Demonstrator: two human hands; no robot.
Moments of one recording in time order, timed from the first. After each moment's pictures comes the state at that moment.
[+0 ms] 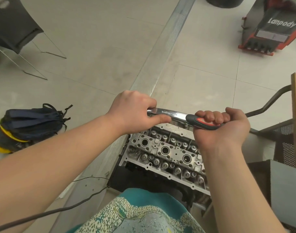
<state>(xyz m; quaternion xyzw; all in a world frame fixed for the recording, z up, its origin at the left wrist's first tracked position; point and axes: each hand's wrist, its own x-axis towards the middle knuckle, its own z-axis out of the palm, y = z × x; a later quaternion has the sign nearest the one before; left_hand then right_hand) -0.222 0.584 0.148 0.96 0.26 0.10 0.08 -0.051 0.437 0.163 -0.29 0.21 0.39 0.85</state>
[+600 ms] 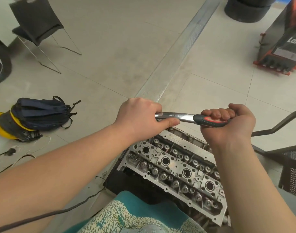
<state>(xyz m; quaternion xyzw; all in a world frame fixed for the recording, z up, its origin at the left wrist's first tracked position) -0.210 0.574 0.146 0.91 0.40 0.11 0.07 -0.006 0.481 0.158 -0.33 0.18 0.47 0.80</state>
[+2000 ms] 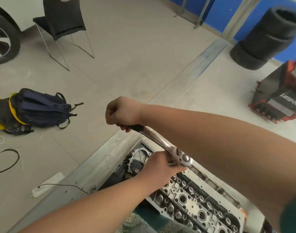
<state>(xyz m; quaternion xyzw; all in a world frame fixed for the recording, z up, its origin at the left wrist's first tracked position) -0.265 0.562 0.094 0.59 0.45 0.23 0.64 -0.268 0.708 0.192 -0.55 -0.69 0.48 0.02</state>
